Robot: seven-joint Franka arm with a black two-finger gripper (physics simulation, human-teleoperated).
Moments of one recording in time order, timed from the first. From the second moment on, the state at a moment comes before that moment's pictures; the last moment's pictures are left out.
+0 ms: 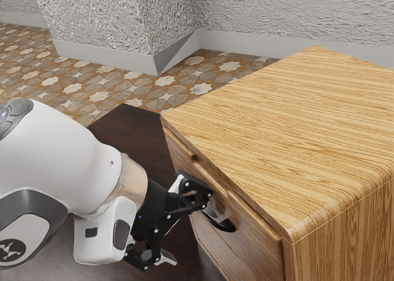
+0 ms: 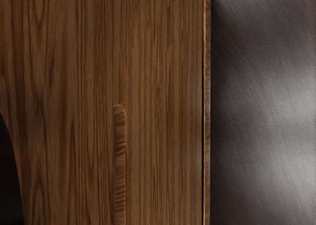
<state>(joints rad) -0.40 -0.65 -0.02 -2.40 0.03 2.25 1.51</state>
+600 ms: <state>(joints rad) -0.40 -0.79 -0.01 -2.48 0.03 2.18 1.49</state>
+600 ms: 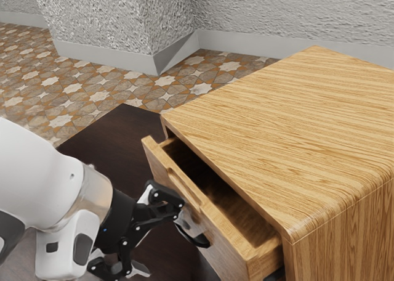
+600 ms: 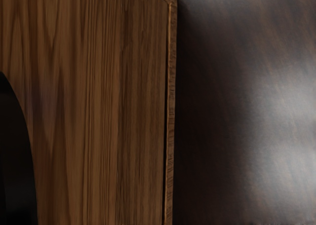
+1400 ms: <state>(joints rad) -0.40 -0.98 -0.01 -2.55 0.01 2.00 1.48</state>
